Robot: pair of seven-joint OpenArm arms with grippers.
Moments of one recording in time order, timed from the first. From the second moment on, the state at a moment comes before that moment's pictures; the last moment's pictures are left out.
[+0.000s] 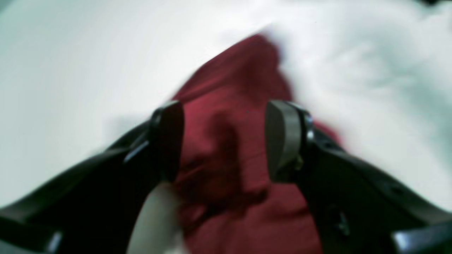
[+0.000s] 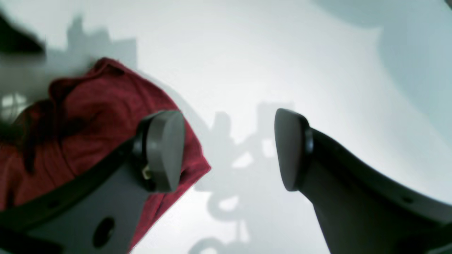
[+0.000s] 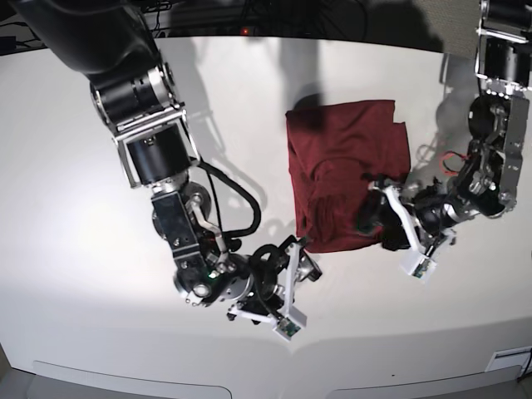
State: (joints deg) left arm -8.6 -20.8 8.8 88.4 -36.9 -27.1 44.3; right arm 33.0 0.4 -17.3 61.4 9.7 36.4 -39.4
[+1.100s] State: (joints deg) left arm -10.4 -9.2 8.7 62.5 -6.3 -27.3 4.4; right arm 20.3 24.1 -10.3 62.0 13.8 36.5 -42.0
